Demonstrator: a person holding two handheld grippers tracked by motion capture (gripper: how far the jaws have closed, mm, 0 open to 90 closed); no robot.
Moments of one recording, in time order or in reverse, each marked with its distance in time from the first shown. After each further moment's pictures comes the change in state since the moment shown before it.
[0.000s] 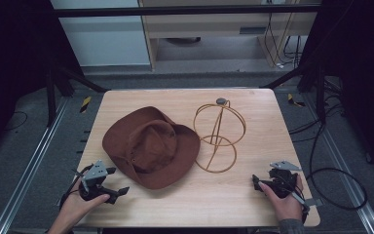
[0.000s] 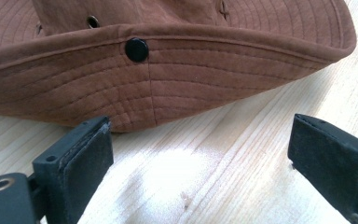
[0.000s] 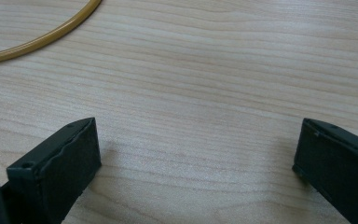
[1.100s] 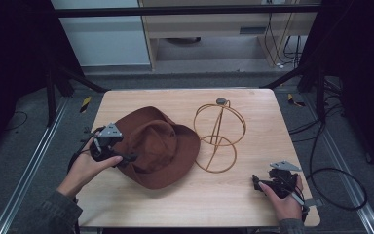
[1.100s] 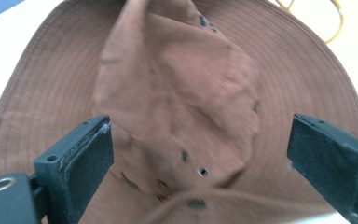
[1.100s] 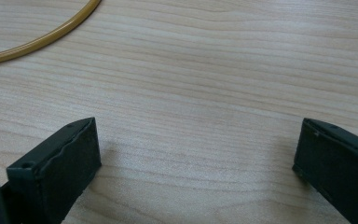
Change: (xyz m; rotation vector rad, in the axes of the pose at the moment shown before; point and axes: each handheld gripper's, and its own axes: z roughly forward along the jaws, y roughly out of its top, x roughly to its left) left arm 0.031 0.122 0.012 0.107 0.049 0.036; right arm 0.000 0.000 0.000 0.002 -0.003 0.000
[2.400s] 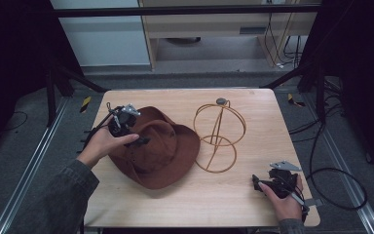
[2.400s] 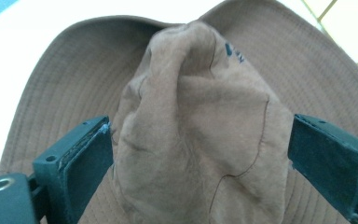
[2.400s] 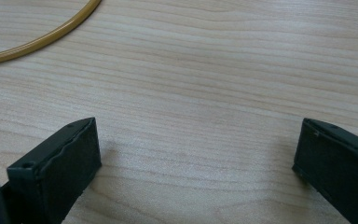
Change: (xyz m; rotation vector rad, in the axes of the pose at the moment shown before) left arm 0.021 0.060 0.041 0.153 -0.010 0.017; right arm 0.000 0.000 0.000 0.000 -0.003 -0.006
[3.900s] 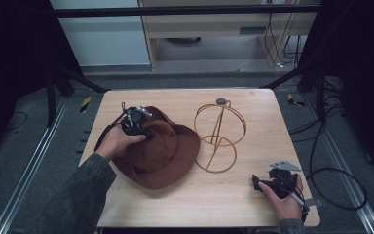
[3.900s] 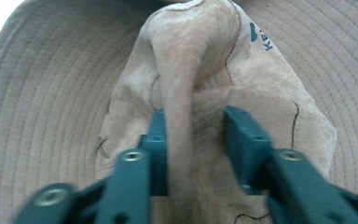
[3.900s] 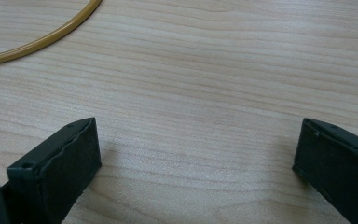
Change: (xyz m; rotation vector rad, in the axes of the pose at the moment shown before) left arm 0.008 0.010 0.042 0.101 -0.001 0.000; right arm 0.000 0.000 0.000 0.001 0.000 0.005
